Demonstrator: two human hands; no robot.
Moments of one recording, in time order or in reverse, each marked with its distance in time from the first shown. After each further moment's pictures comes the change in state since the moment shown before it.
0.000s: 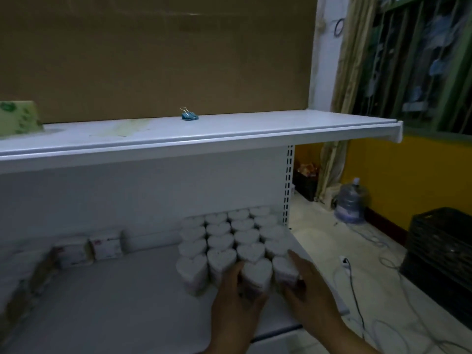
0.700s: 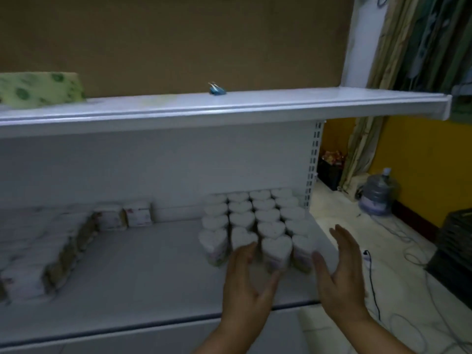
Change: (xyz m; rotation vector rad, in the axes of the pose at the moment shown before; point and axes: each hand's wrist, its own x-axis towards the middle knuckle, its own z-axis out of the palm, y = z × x) left_hand -0.033 0.017 -0.029 0.156 0.177 0.239; right_hand -0.022 -0.041 -0.004 -0.003 0.363 -0.147
